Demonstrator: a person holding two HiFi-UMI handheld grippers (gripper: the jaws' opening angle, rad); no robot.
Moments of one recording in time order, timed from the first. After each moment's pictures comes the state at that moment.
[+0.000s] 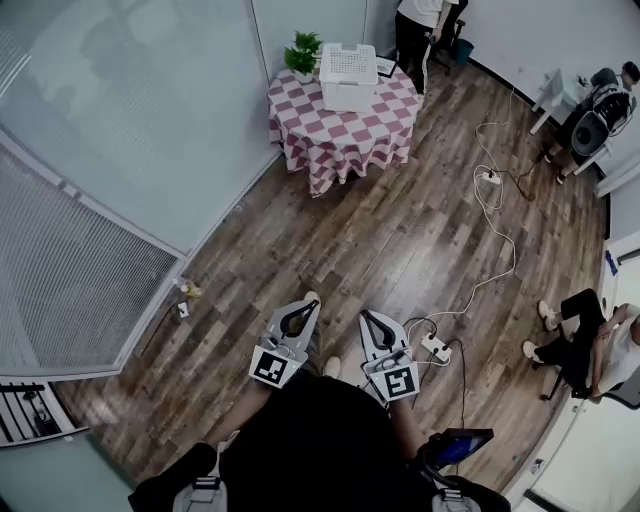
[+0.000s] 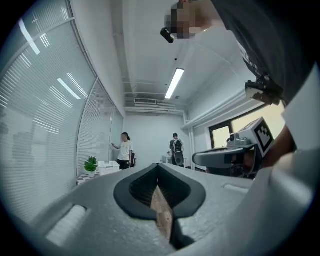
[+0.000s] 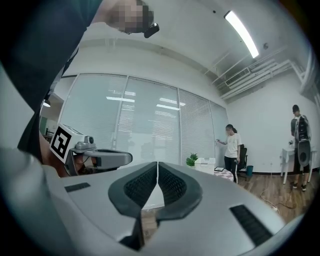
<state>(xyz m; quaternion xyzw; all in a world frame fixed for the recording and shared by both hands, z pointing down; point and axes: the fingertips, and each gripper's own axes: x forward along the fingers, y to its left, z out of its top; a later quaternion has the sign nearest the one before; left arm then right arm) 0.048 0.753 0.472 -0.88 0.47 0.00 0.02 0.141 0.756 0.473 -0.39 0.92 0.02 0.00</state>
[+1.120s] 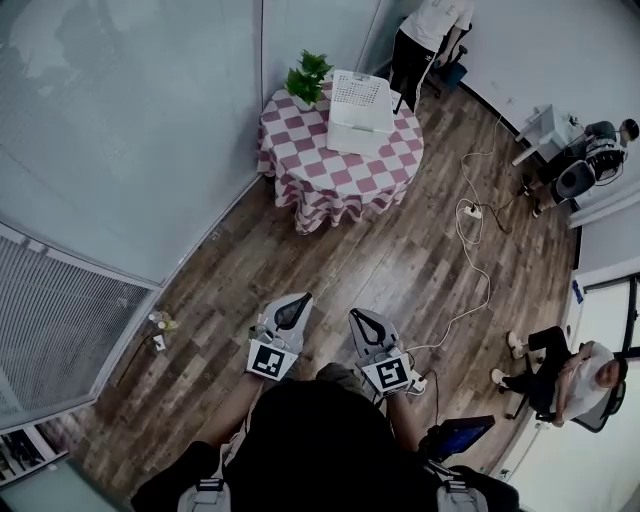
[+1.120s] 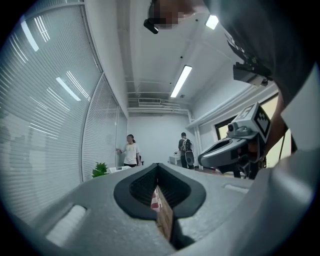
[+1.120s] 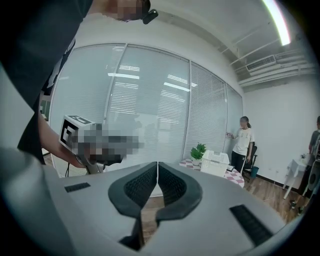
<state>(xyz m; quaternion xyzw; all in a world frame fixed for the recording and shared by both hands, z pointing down) -0.101 0.496 0.459 -0.88 0.46 0.00 0.07 -0.010 0.511 0.476 -0.36 0.92 0.02 -0.13</state>
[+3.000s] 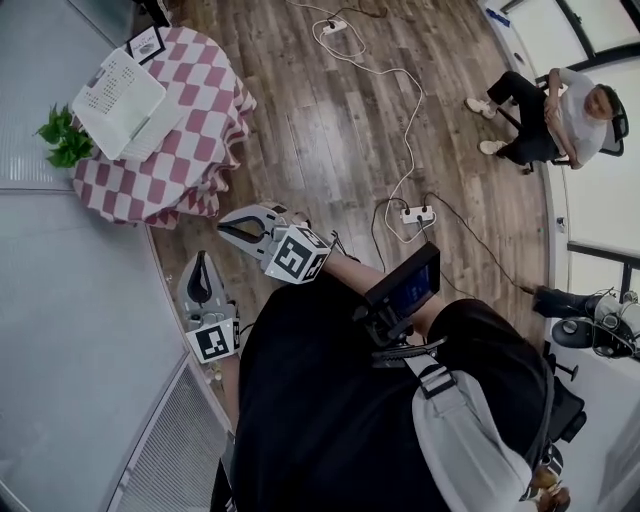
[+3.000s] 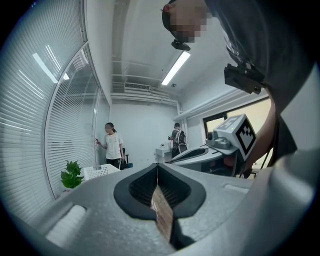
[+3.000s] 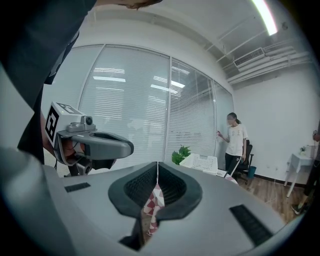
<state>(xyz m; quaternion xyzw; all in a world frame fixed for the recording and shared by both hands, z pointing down) 0.002 0.259 0.475 -0.93 0.37 -0.06 0.04 0.048 0.240 0.492 -0.40 0.91 0.01 -0.09</state>
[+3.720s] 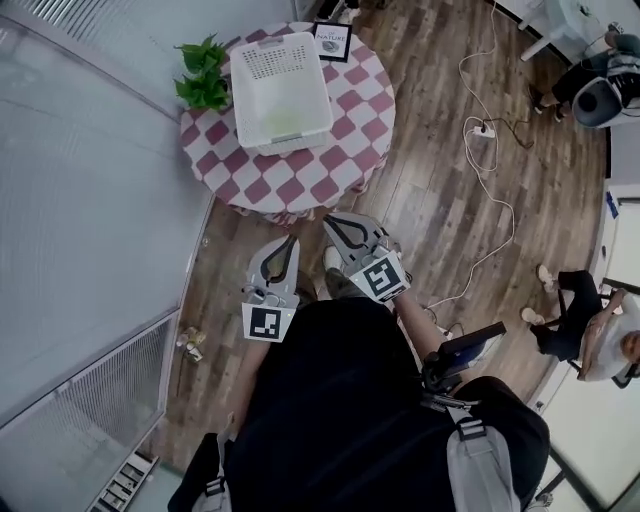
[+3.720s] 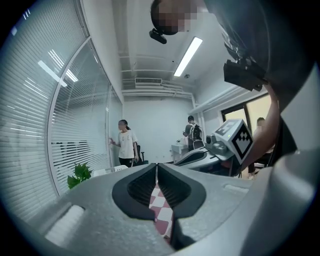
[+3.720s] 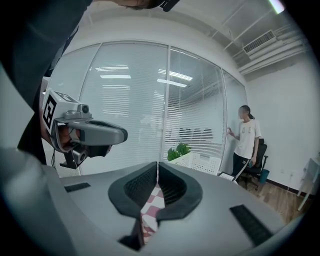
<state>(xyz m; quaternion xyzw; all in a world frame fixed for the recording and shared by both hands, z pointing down) 0.034 0.090 0.479 -0.89 0.44 -0.10 0.04 0.087 0.055 0.516 -0.33 0.94 0.01 -0.12</state>
